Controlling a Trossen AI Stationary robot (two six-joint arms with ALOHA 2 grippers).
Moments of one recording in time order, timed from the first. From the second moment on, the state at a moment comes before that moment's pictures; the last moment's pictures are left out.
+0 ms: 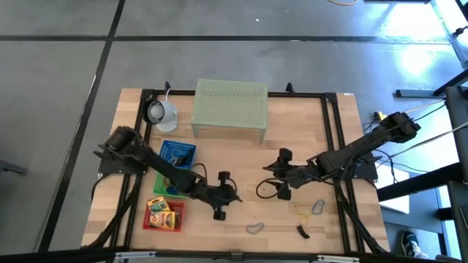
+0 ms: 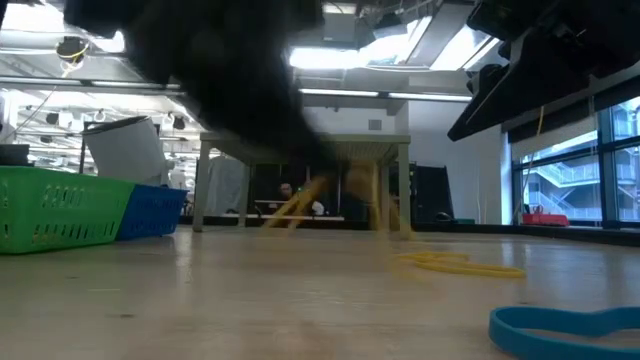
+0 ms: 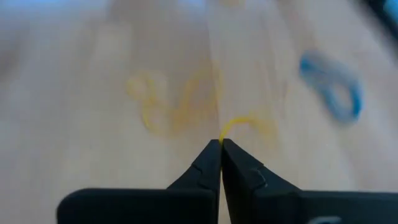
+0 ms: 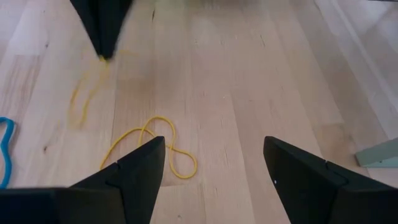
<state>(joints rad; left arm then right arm) -0.44 1.87 1.01 0.16 -0.35 -0.20 0.46 1.32 0.69 -0.19 0.43 0.33</state>
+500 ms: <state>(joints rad) -0.53 1.52 1.01 0.18 -0.87 0.10 0.46 1.32 0.69 -0.19 0.43 0.33</state>
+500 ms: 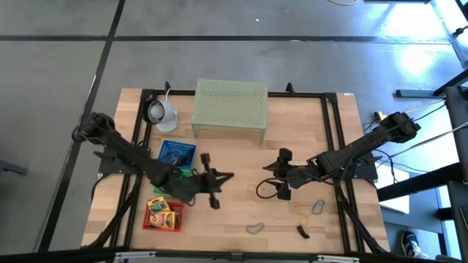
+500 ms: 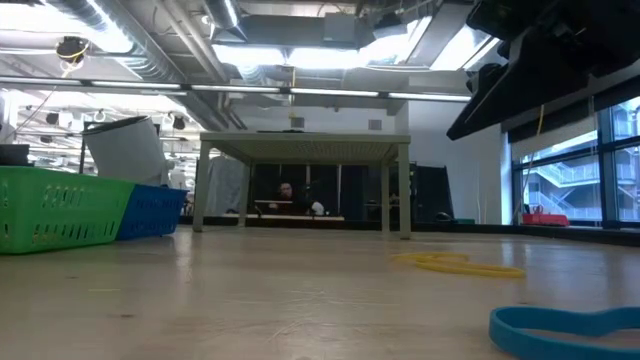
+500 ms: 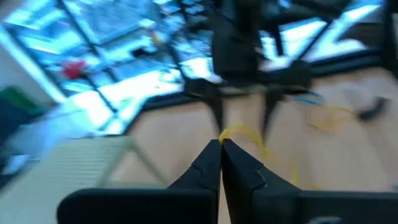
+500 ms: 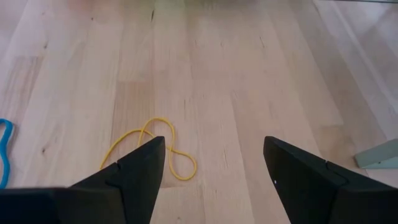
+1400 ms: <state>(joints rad) -0.47 1.38 1.01 -0.91 -0.94 -1.00 0.46 1.32 0.69 -0.18 0.44 0.33</state>
